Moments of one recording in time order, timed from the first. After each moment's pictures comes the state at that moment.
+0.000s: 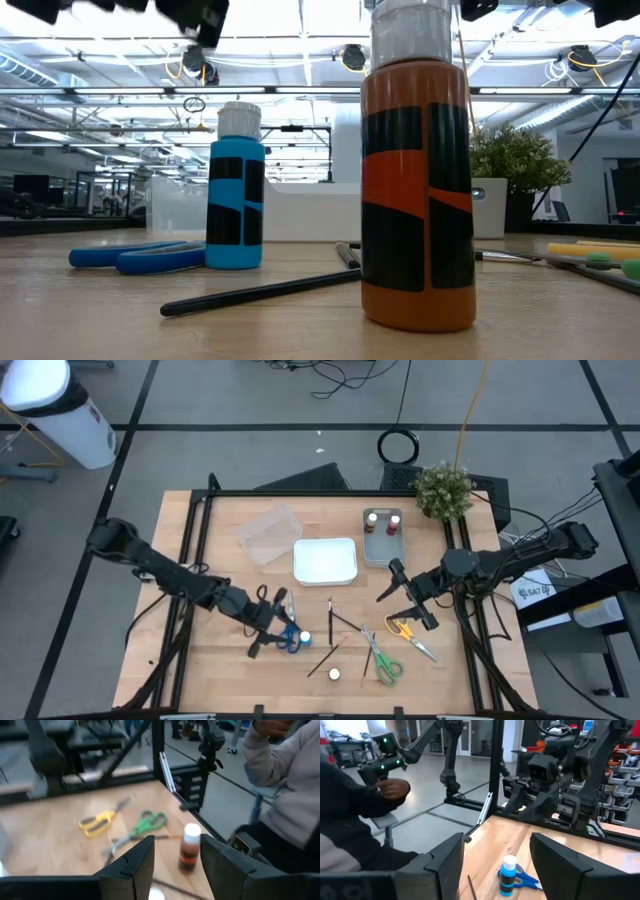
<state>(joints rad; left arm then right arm) -0.43 1.34 0.63 0.53 -0.01 0.02 0.23 0.89 0.53 0.35 -0.26 -0.04</state>
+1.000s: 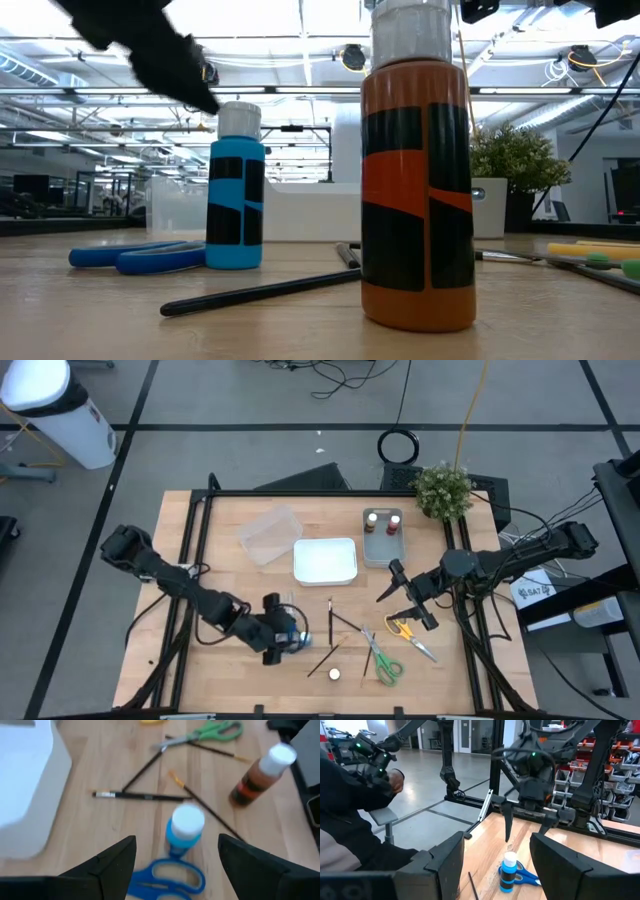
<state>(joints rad) -0.54 1.52 0.92 -0.22 -0.36 -0.48 0.24 0.89 0.53 0.33 -0.26 -0.04</state>
